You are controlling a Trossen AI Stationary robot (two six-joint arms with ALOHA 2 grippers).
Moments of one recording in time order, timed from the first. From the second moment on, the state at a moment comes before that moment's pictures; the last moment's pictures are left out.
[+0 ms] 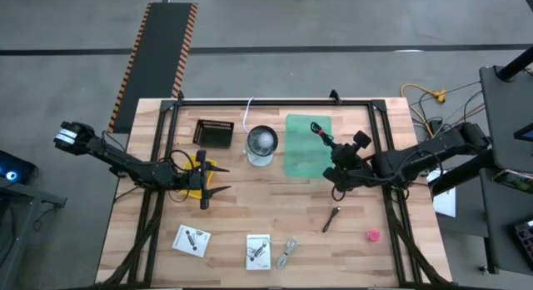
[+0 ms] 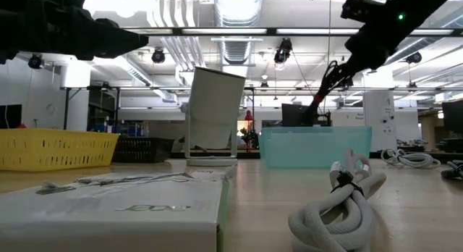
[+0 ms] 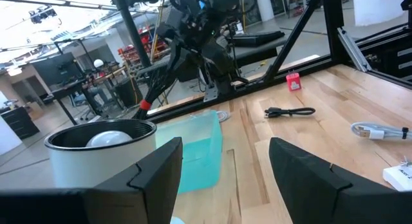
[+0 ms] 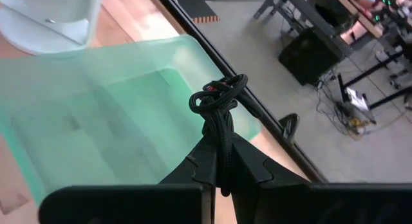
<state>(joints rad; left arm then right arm) -0.33 0.90 0.14 0.78 -0.40 0.32 0.27 1.17 0.78 -0.81 1.01 0.61</state>
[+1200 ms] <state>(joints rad) -0.33 0.91 0.14 0.79 -0.40 0.33 0.15 1.17 0.69 -0.66 0.91 0.85</state>
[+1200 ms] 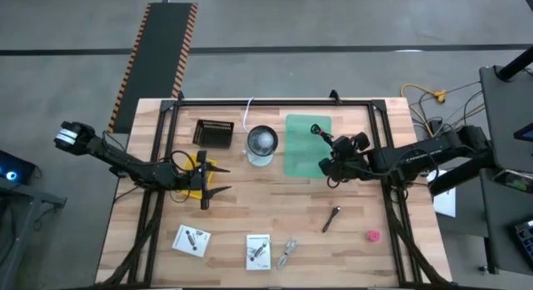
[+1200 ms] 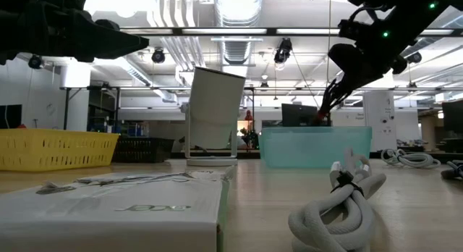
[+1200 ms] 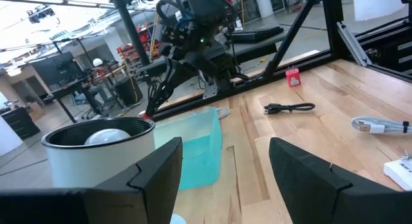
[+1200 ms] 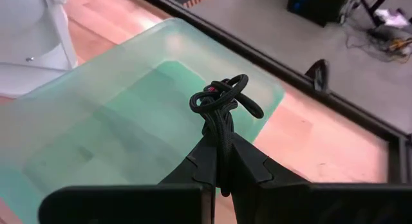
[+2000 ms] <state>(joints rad) -0.33 0.91 0.14 0.79 -0.40 0.33 0.05 1.31 0.63 -0.22 0.81 0.58</state>
